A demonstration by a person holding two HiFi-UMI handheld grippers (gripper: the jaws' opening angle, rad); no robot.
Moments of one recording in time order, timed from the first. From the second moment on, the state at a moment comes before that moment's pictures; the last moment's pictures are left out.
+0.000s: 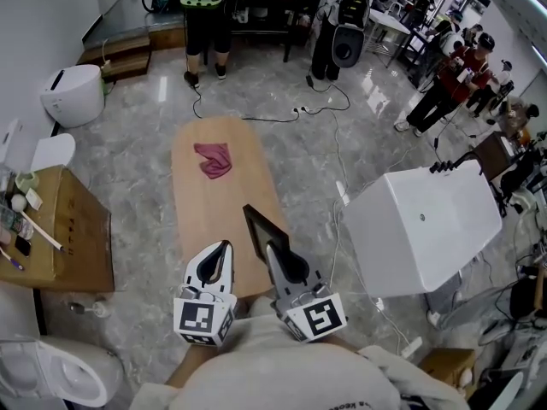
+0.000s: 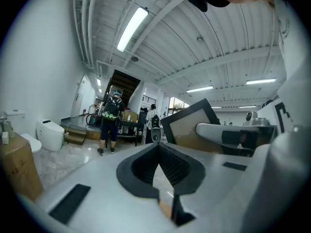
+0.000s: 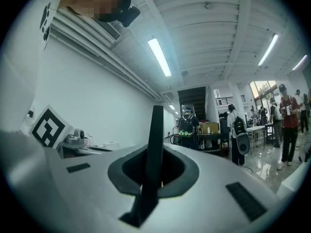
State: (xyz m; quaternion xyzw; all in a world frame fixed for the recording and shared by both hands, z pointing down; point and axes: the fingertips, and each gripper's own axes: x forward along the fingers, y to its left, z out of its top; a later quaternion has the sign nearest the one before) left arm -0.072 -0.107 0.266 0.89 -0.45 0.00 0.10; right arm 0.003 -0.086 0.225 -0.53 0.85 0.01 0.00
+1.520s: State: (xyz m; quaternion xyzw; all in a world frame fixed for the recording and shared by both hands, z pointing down) left arm -0.031 -0.118 0.258 0.88 -0.46 0.04 0.09; right arm 0.028 -0.116 0.215 -0.47 0.88 -0.02 0.04
